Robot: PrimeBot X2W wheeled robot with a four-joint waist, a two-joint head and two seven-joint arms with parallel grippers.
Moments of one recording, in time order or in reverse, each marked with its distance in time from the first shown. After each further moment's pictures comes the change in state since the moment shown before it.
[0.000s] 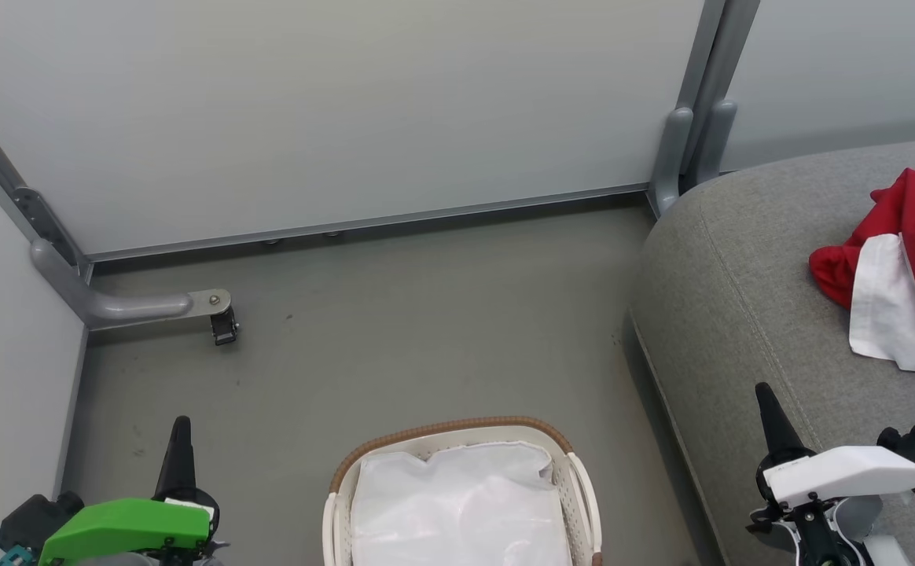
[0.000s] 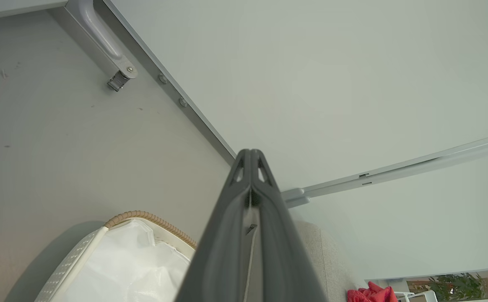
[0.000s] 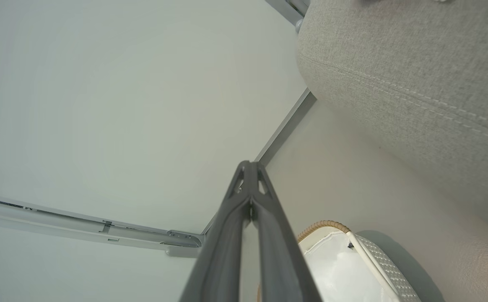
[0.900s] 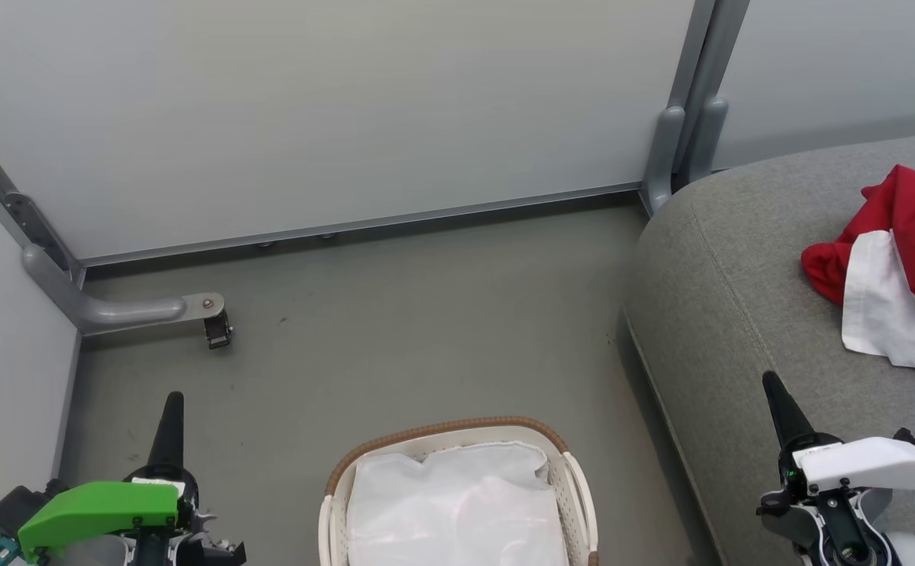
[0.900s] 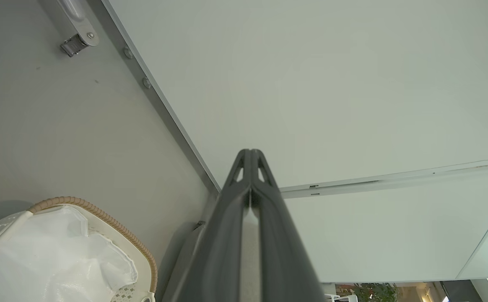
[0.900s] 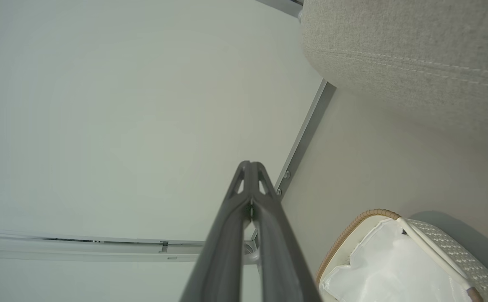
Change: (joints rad) left arm -0.035 0.000 0.027 -0.026 -0.237 0.000 0.066; right arm -0.010 -0.002 -0.033 -0.025 0.256 0.000 0.067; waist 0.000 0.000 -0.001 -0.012
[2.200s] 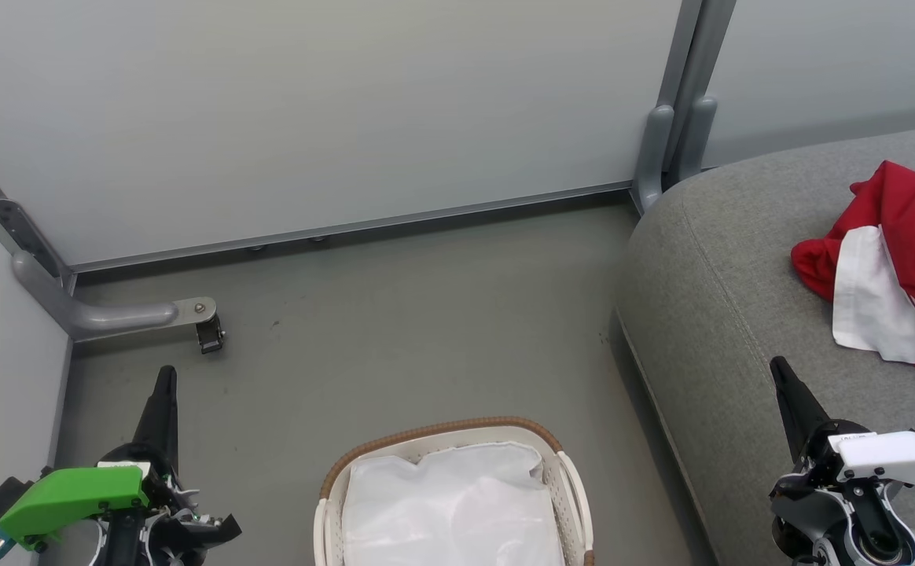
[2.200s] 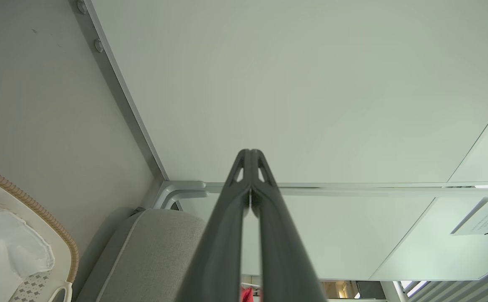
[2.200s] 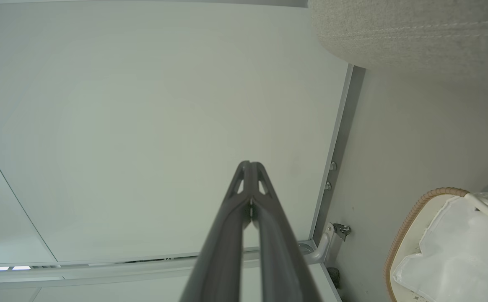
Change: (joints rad) left arm -0.031 0.001 0.029 -0.029 -0.251 -0.001 0.071; right arm -0.010 -0.002 -0.035 -0.025 0.274 0.000 0.071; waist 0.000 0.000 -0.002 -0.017
